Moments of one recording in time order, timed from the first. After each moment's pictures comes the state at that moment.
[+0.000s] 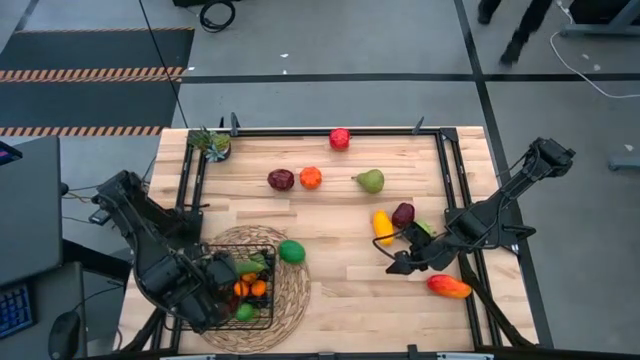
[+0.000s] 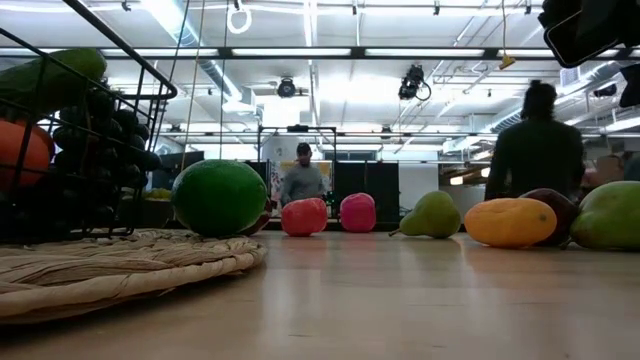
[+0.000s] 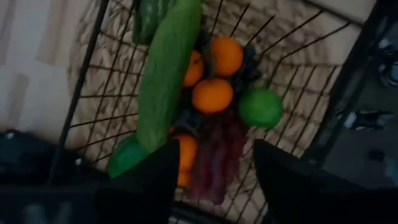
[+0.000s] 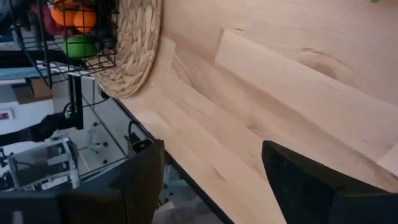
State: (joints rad) left arm -0.86 1.54 1.57 -1.47 -0.20 -1.24; right arm 0.64 1.08 0.65 -0.37 0.22 1.78
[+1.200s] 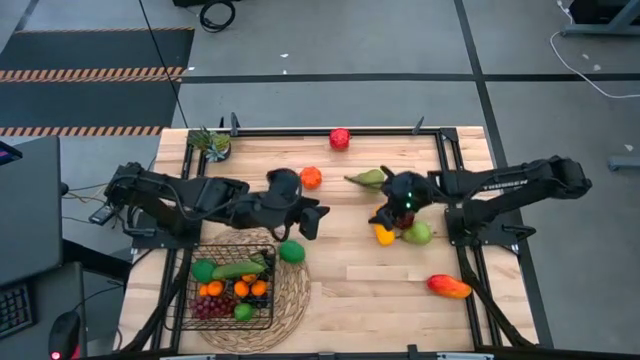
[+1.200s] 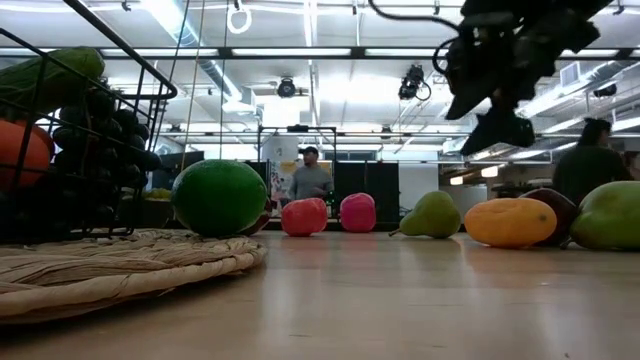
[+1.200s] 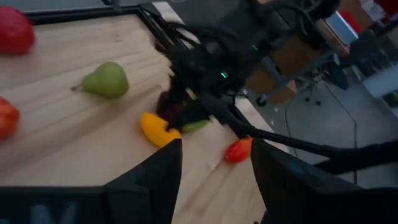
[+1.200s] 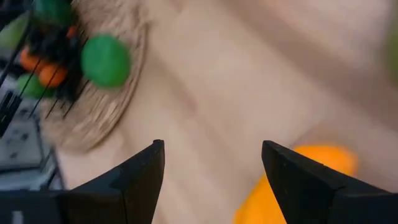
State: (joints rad) left arm -0.28 1.55 1.69 -0.67 -0.52 -1.02; right arm -0.08 1.08 0.65 -0.37 -0.11 0.80
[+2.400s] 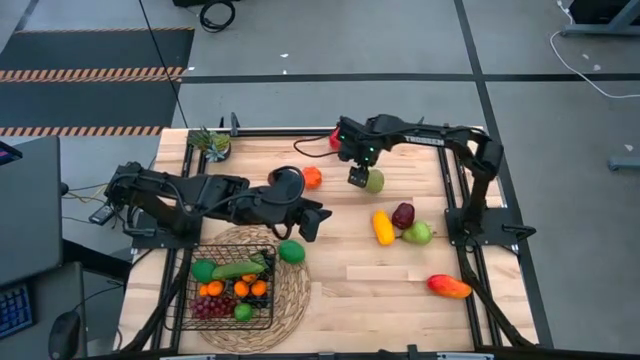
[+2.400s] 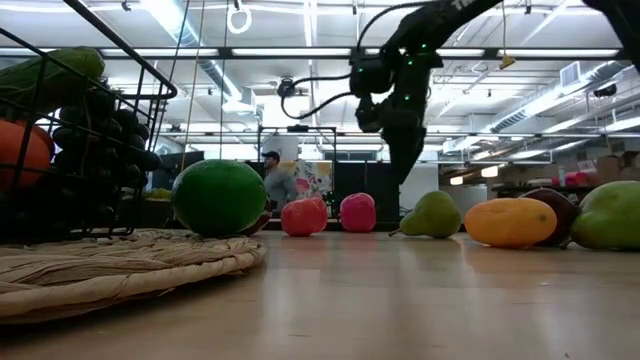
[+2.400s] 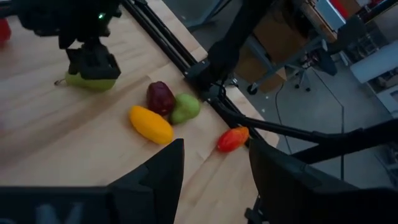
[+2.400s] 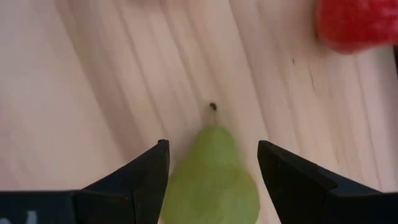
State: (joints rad) left arm -0.26 1.55 1.69 -0.65 -0.44 -0.98; right arm -0.46 1.85 1.48 -0.99 -0.02 -0.11
